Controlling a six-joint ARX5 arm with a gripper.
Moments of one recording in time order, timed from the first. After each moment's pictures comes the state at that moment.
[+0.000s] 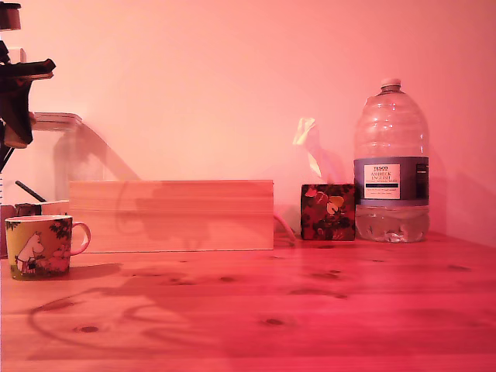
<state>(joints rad) -0.03 1.43 1.16 -0.53 0.07 -0.02</state>
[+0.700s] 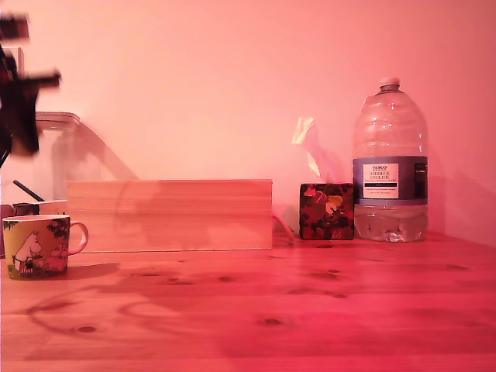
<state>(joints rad) -0.04 1.64 1.28 -0.60 0.07 -0.01</state>
